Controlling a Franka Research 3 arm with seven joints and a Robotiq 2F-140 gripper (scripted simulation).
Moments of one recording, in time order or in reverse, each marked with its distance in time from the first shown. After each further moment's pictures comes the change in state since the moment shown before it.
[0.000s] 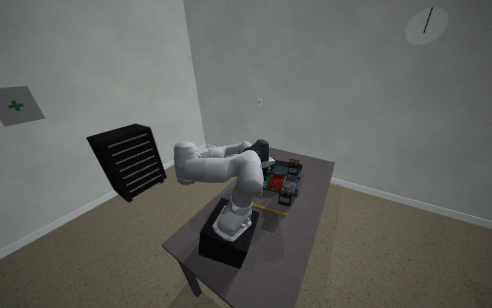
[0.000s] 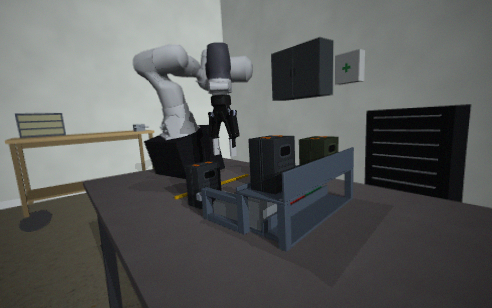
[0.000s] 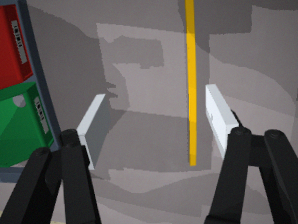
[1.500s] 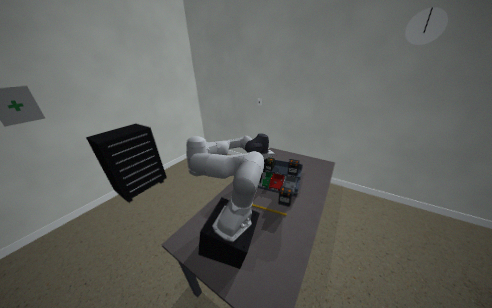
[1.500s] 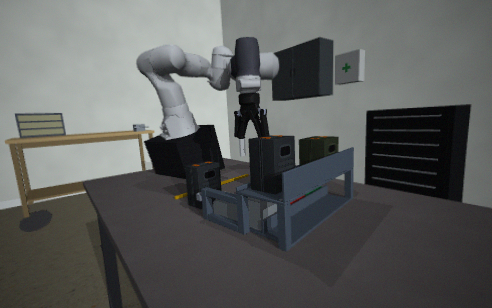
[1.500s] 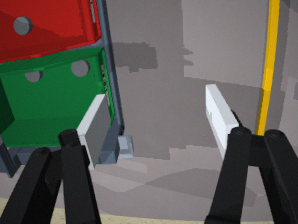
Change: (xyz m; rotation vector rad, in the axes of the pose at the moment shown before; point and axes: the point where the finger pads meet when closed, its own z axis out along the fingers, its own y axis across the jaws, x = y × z) arm -0.035 -0.110 0.004 -0.008 -0.005 -0.012
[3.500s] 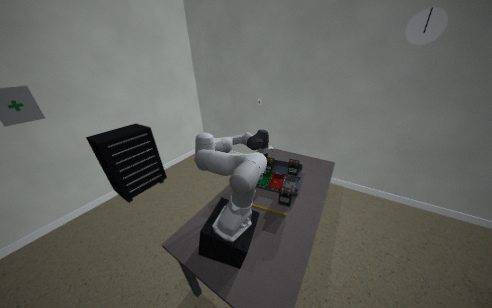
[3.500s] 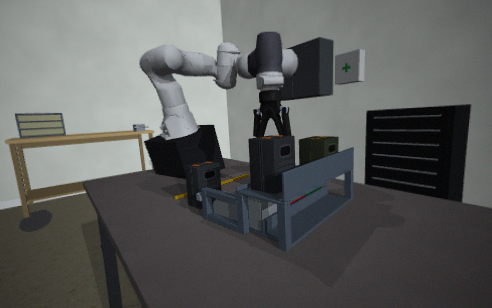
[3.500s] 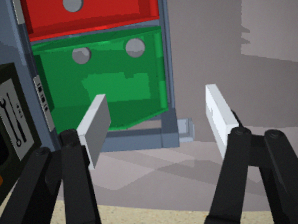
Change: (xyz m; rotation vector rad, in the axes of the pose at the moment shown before) arm -0.019 -0.077 -0.001 -0.001 0.007 0.020
